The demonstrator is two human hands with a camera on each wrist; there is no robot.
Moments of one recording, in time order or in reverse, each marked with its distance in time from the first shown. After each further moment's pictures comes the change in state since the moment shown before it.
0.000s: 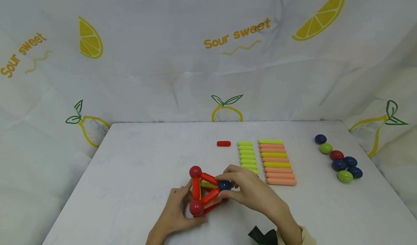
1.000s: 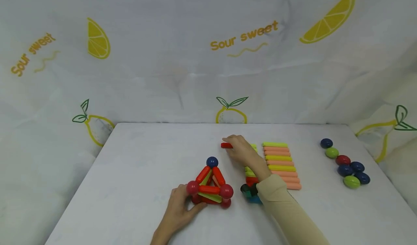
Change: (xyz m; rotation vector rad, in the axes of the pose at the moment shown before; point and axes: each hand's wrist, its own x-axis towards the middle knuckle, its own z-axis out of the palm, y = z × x) left_hand 0.005 0.002 0.006 0.071 0.121 -0.092; right_hand 0.112 0.081 0.008 -0.194 0.036 0.224
